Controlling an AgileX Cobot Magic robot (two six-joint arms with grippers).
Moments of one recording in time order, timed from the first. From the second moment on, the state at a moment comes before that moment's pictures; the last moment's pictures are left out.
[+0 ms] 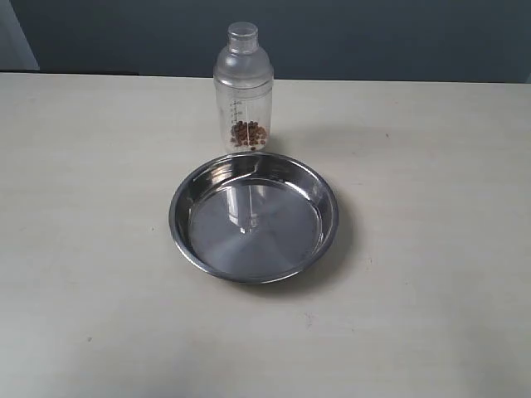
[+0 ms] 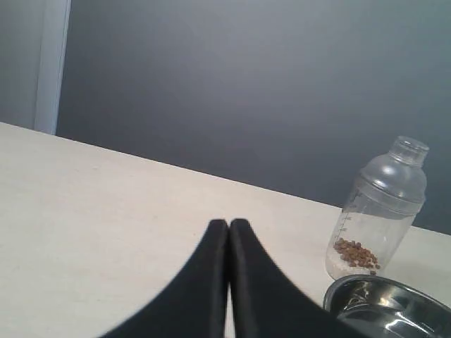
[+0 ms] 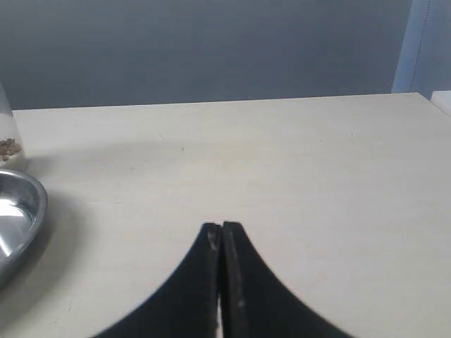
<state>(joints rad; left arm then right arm) 0.10 0.05 -0.01 -0.32 0.04 0.00 -0.01 0.00 0.00 0.06 0.31 0.00</state>
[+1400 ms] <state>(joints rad) 0.10 0.53 -0.59 -0.74 0.23 0.43 -0.01 0.00 0.00 0.06 0.31 0.00</state>
